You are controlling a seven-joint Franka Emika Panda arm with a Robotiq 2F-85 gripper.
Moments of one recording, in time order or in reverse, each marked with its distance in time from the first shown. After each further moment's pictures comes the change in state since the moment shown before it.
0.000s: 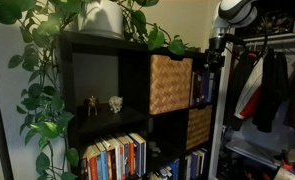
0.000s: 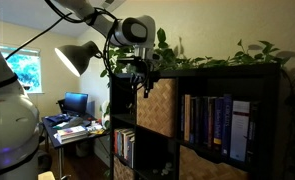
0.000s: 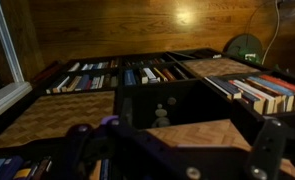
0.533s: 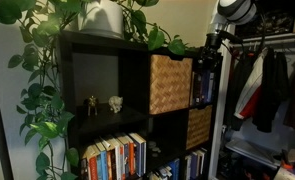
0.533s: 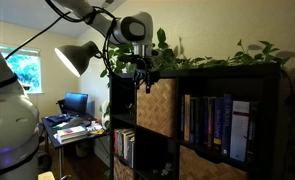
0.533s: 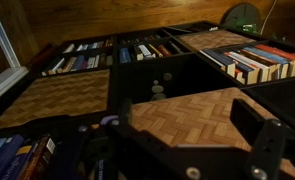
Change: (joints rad) arm 0.000 0.000 0.025 0.020 0.016 0.083 0.064
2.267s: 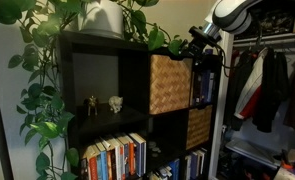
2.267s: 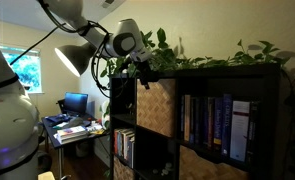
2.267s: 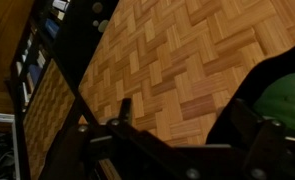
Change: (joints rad) arm -0.026 0.010 0.150 -0.122 0.039 0.639 0.970
